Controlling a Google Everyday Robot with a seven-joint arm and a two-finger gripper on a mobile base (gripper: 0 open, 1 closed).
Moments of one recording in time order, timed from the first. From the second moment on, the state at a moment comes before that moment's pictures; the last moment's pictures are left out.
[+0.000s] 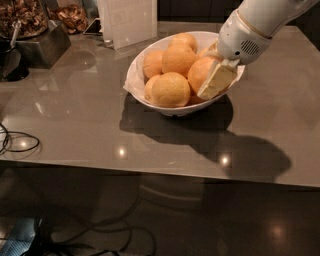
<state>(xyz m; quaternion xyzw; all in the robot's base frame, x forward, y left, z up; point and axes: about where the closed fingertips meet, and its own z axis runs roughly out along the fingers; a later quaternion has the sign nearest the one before) 0.554 -0.112 0.935 -0.66 0.71 0.12 0.19</state>
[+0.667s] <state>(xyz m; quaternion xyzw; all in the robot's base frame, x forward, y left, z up) 0.517 -0.121 0.994 -0.68 0.64 0.20 0.30</state>
